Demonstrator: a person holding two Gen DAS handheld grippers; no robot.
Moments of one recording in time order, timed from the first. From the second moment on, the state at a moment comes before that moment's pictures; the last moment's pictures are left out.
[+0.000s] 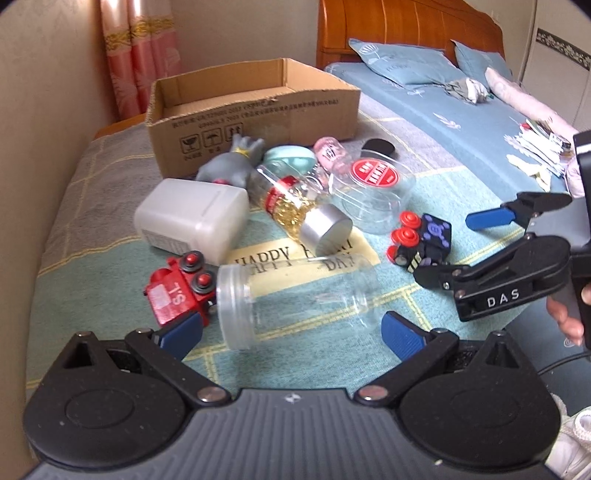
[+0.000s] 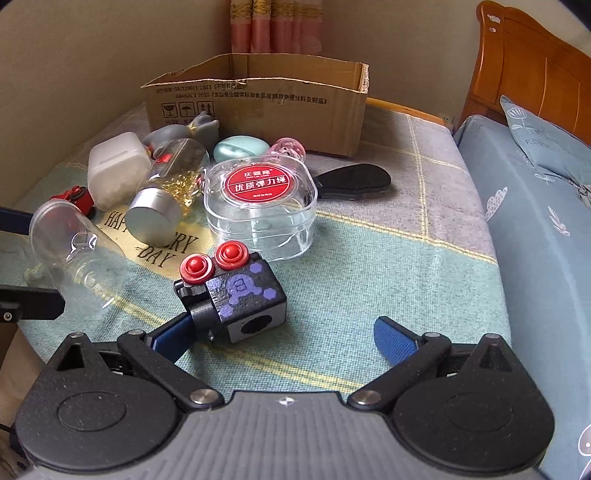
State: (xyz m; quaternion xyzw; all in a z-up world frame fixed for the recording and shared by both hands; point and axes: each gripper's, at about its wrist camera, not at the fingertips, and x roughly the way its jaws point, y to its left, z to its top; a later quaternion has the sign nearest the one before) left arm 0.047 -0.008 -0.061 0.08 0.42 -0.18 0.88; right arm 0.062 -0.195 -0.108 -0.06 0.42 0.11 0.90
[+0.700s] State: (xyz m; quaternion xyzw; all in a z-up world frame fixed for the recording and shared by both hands) left arm 0.071 -0.026 -0.077 0.08 0.43 -0.20 0.88; right arm 0.063 -0.194 -0.111 -0.08 0.39 0.16 0.90
